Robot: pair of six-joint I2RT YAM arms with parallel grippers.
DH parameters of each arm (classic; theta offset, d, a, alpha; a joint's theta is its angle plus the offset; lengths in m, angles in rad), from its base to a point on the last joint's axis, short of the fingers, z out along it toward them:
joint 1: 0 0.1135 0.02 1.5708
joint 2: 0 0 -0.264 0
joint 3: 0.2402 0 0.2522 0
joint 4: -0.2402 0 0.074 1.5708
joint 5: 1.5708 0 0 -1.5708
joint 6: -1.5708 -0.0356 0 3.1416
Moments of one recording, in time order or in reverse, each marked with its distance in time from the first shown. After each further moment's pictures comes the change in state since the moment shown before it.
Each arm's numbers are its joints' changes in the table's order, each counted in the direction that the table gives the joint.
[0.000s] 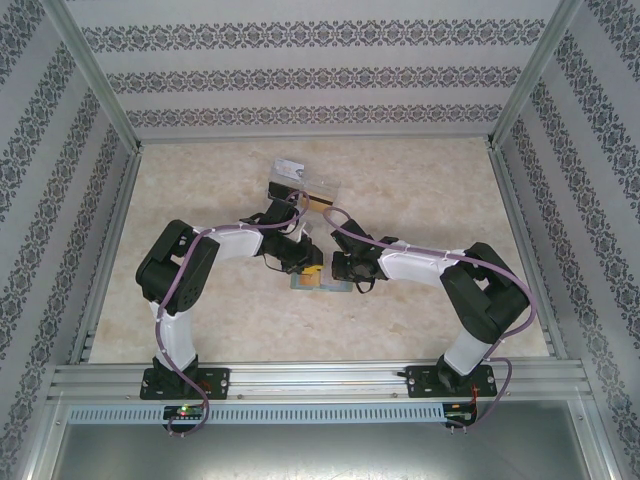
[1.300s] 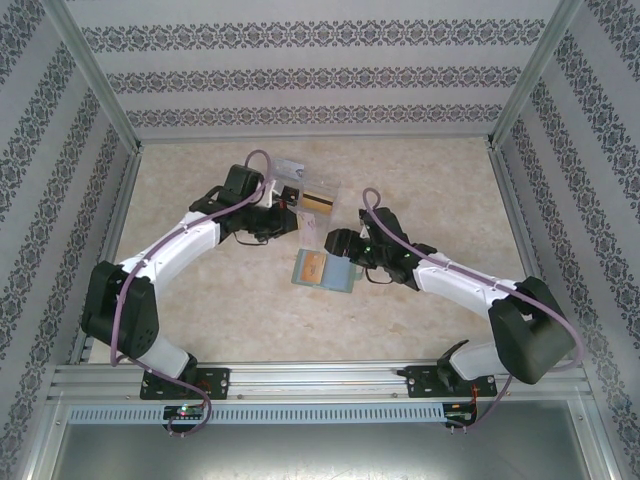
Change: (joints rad) left arm 0.131 0.379 0.080 -0.220 -0.123 -0.109; right arm -0.121 0.296 -0.160 0.333 -0.226 -0.112
